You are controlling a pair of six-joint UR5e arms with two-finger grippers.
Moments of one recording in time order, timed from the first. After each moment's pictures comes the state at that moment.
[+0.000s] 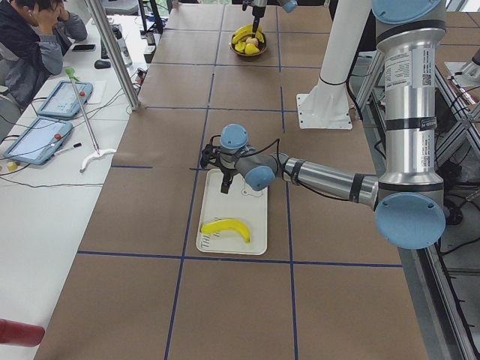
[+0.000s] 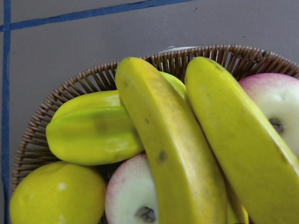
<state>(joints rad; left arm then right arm) -1.02 -1.47 -1.83 -2.18 -2.27 -0.69 0.87 -1.94 1.91 -0.78 2.03 1.08</state>
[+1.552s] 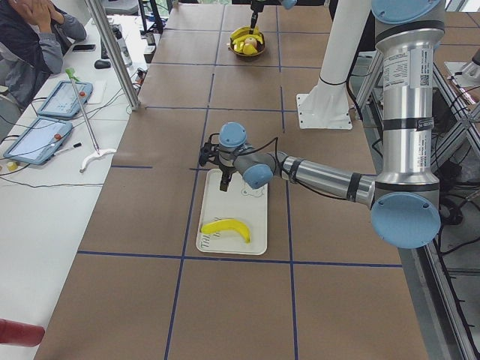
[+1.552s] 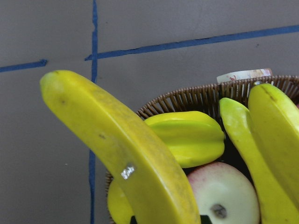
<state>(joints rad) -1.02 -1.50 -1.83 -2.18 -2.27 -0.75 0.89 -1.90 2.01 -0.78 2.06 1.09</state>
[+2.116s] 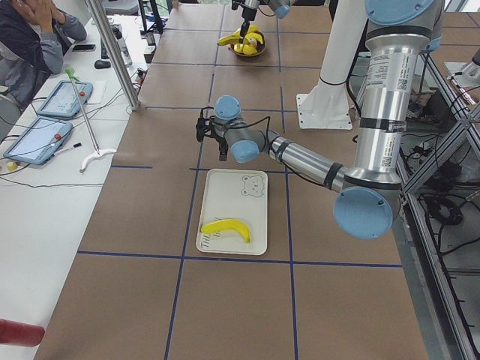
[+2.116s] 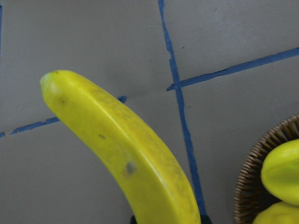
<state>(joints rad) -0.95 -1.68 -1.85 -2.18 -2.27 -1.16 0.80 -1.67 1.98 -0.81 1.97 1.37</state>
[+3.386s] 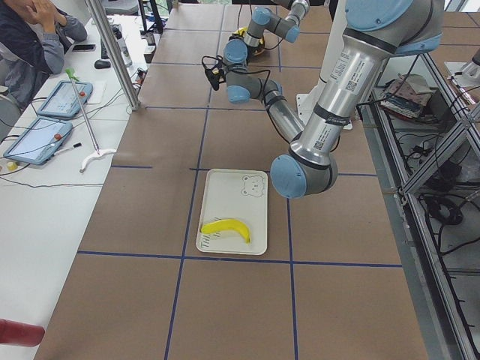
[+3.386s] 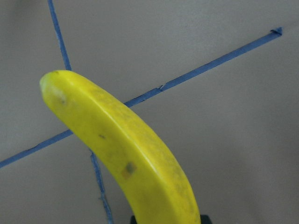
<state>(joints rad) -0.72 -2.07 -1.85 -2.17 -2.08 -2.00 0.45 -1.05 1.88 -1.45 1.55 1.69</state>
